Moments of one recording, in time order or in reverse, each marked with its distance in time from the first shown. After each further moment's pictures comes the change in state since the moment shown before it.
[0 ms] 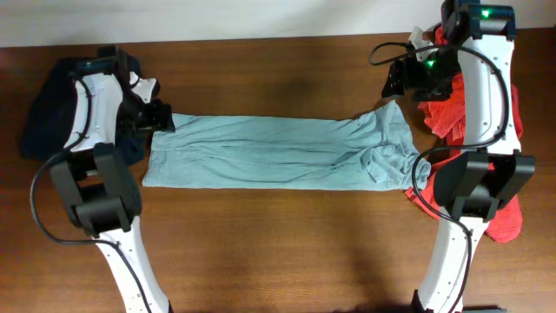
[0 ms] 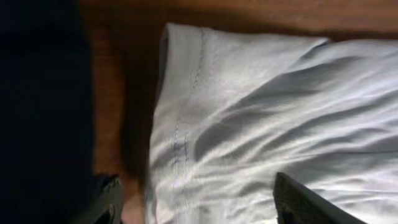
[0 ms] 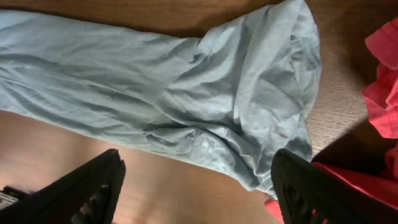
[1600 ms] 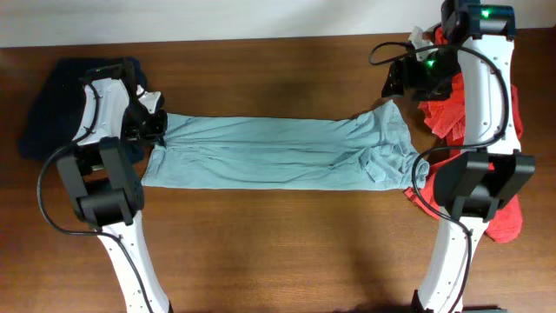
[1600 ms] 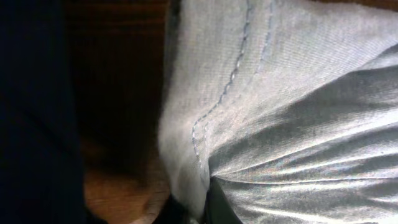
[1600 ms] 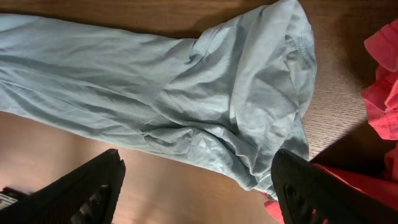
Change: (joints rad) left arm -0.006 0.079 -0.004 -0.011 -0.045 -0.006; right arm 0.000 0.000 0.000 0.005 0.000 0.000
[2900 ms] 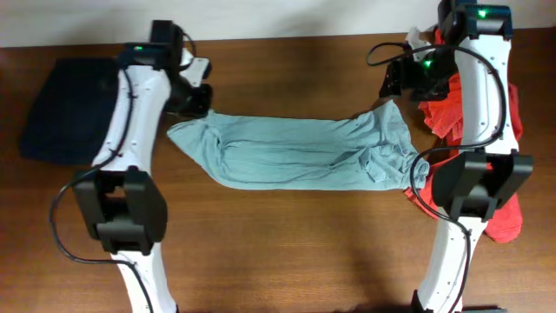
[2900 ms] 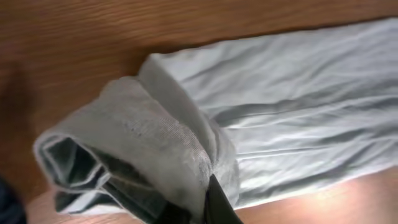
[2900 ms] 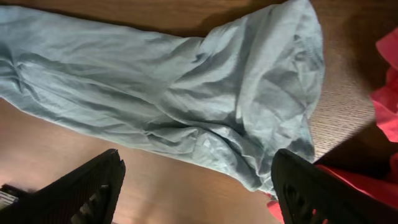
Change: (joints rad) left arm -0.278 -0.291 -0.008 -0.021 0.043 -0.072; right arm 0.021 0.000 0.000 -0.002 0.000 0.000
